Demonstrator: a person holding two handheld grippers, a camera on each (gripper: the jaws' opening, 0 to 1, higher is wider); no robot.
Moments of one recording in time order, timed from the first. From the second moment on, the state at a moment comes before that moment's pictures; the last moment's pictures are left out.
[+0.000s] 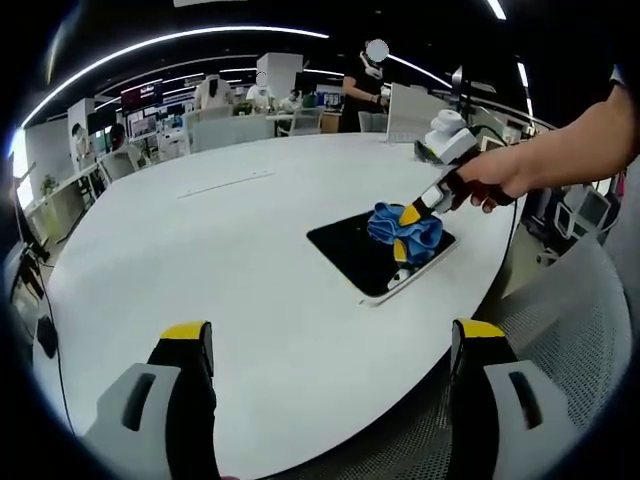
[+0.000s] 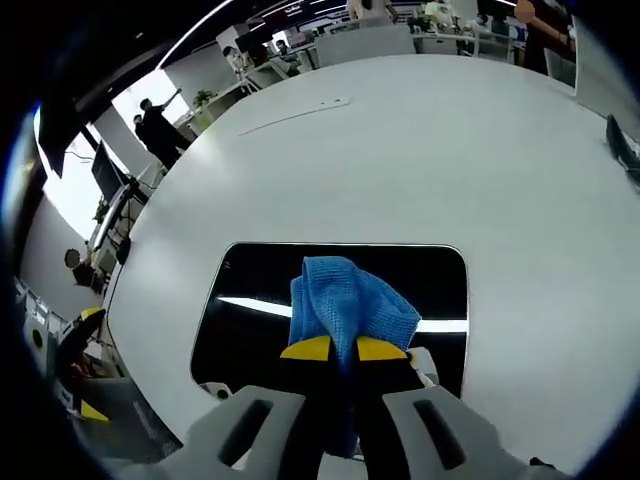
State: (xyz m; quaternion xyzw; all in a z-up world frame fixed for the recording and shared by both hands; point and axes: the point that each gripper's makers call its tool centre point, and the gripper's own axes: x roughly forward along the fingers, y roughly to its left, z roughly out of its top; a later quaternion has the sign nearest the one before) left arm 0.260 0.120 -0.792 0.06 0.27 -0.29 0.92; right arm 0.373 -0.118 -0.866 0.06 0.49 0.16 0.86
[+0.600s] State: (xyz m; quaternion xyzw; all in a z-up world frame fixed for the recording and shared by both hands) left arm 0.261 0.121 -0.792 0.06 0.27 -0.29 0.92; right arm 0.373 -0.151 -0.867 0.06 0.49 0.15 0.86
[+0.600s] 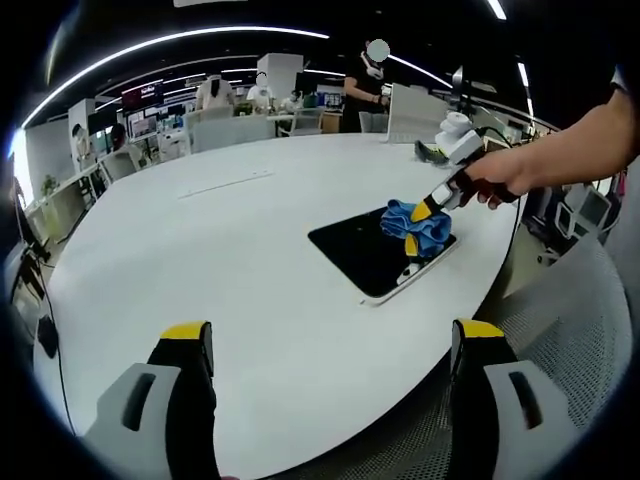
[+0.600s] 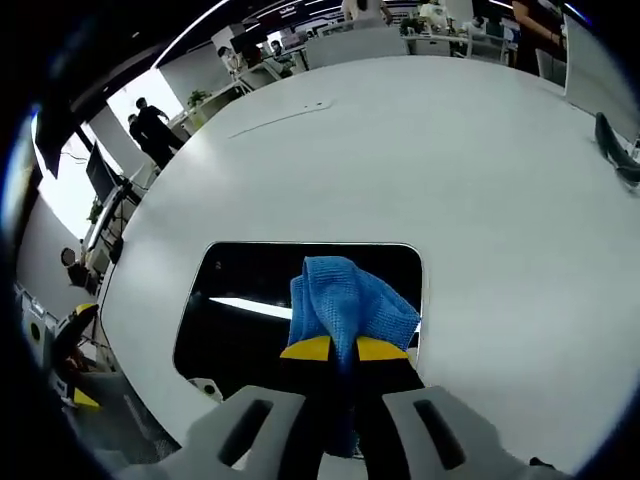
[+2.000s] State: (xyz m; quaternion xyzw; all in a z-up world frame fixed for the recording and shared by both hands) left arm 0.261 0.120 -0.790 0.06 0.27 -0.29 0.92; right arm 0.364 -0.179 -0.866 0.05 0.49 0.12 0.86
